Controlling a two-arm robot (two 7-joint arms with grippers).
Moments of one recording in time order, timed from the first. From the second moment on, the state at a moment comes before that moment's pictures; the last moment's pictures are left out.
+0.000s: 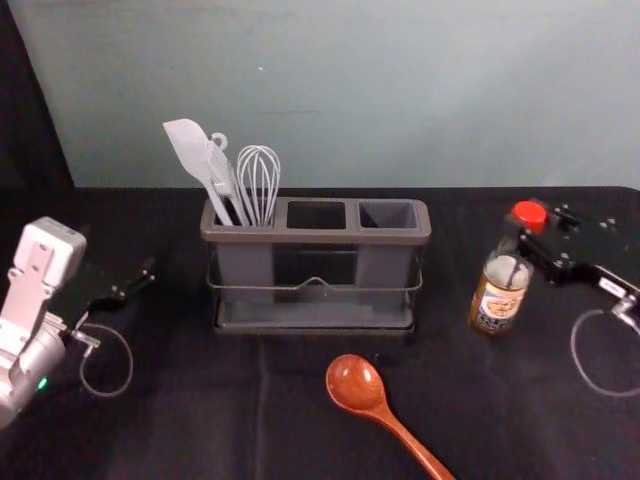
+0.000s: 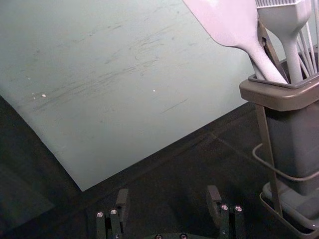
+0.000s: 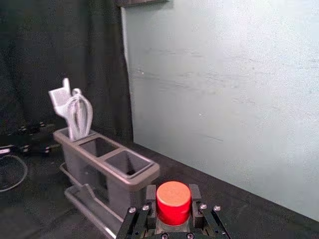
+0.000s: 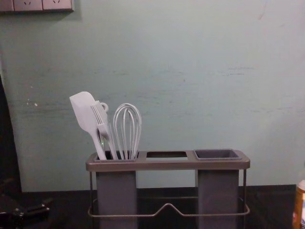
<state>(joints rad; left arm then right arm) -0.20 0.60 0.45 -1.41 -0.25 -0.12 0.03 0.07 0.75 -0.20 -1.71 0.65 0.01 0.43</state>
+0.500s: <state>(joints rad) -0.20 0.60 0.45 -1.41 -0.25 -0.12 0.03 0.27 0.59 -0.27 -1.49 0.58 0.06 0.43</state>
